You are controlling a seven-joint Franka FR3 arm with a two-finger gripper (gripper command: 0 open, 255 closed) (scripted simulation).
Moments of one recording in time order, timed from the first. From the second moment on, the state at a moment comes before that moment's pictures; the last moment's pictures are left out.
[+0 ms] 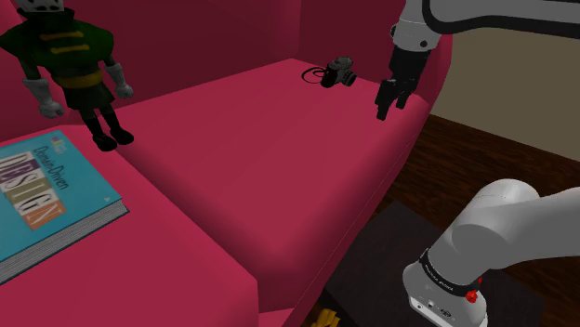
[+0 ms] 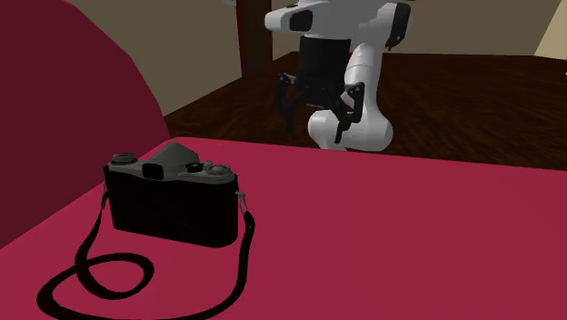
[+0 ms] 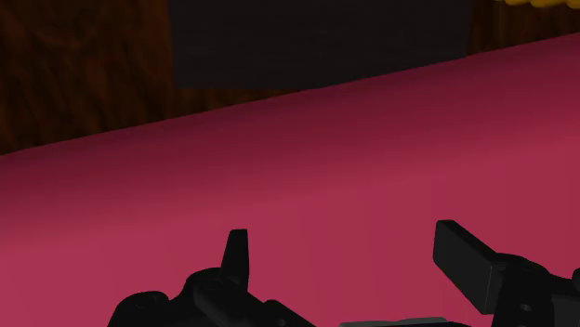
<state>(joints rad) -0.02 -0.76 -0.01 -2.33 -0.07 1.57 -0.05</state>
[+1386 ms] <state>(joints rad) -0.01 -0.16 -0.23 -1.71 0.06 1.65 -0.37</state>
